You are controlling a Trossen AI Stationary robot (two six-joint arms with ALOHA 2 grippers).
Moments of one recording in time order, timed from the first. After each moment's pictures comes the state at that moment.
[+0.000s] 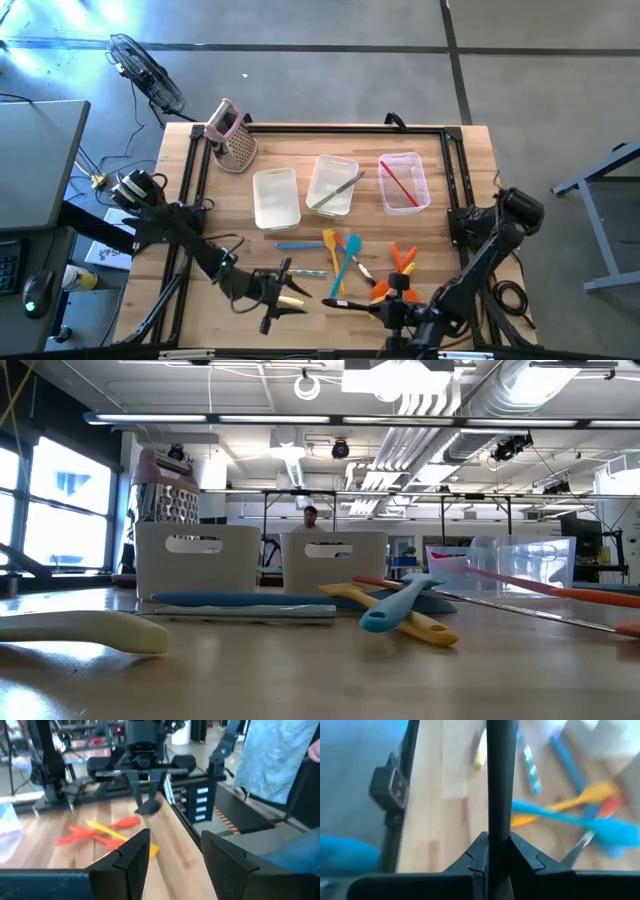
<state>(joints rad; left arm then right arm) -0.68 1.63 0.81 0.75 -0.39 0.00 0.93 1.78 1.19 -0.46 0.77 0.80</state>
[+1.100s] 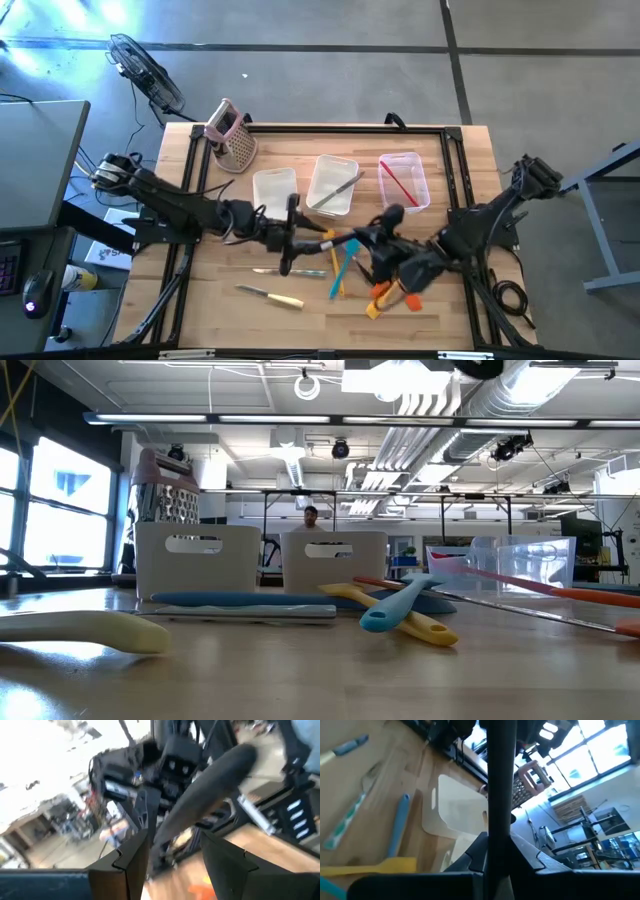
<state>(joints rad) -0.31 1.38 0.89 0.62 -0.18 0.52 0.59 1.44 1.19 -0.38 0.97 -0.32</state>
